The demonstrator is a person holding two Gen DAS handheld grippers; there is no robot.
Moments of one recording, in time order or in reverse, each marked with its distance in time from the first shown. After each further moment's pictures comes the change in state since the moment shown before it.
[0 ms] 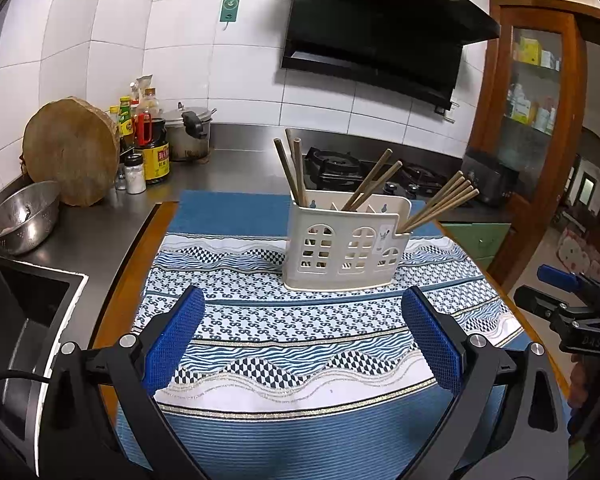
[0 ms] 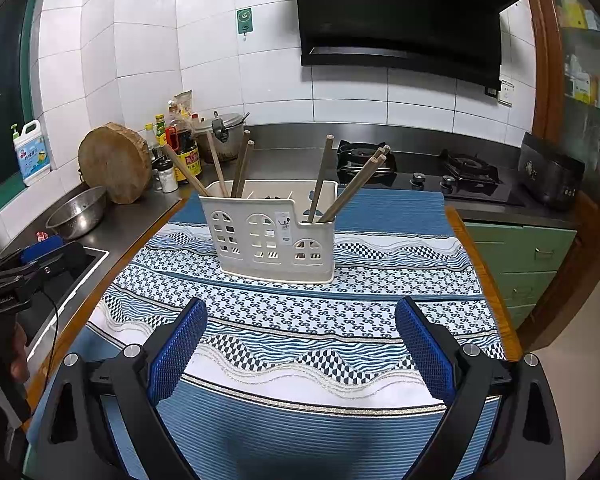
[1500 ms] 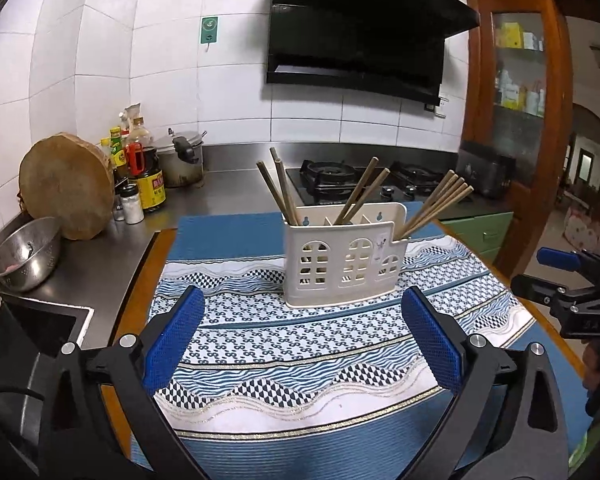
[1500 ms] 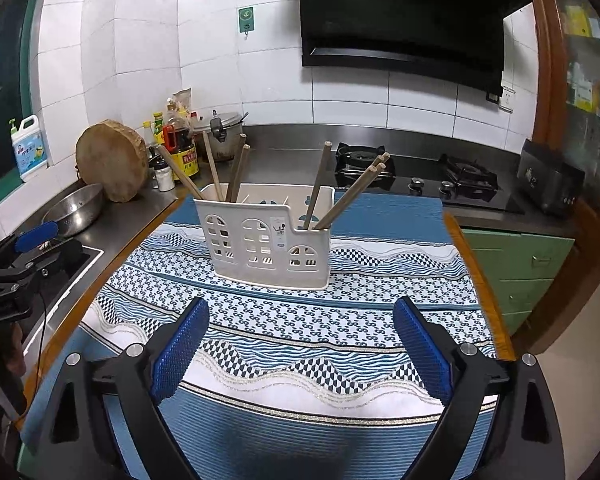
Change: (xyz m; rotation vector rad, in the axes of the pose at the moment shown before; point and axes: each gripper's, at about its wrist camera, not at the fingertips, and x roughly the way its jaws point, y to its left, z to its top) left arm 0.000 -0.012 0.008 0.105 -0.046 0.019; right arm 0.003 -0.003 0.006 -0.021 -0.004 -0.012
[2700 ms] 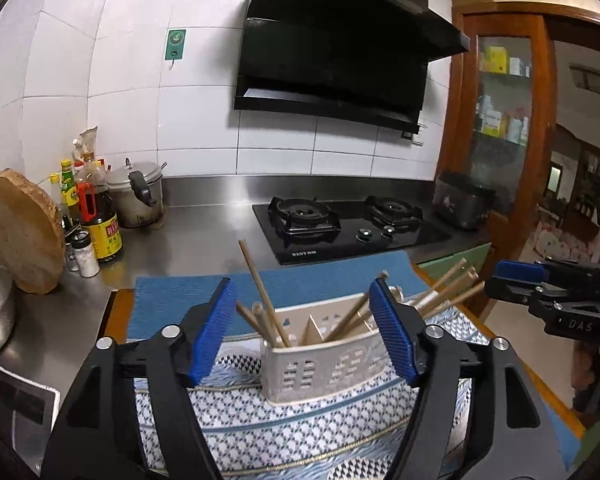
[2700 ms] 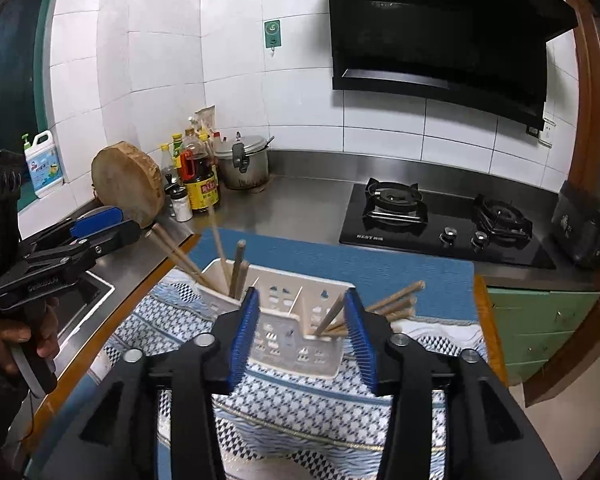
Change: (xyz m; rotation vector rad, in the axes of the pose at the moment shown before) left arm 0.076 0.006 0.097 0.003 -0.063 -0.145; right arm 0.045 -0.012 0.106 -0.064 -0.034 0.112
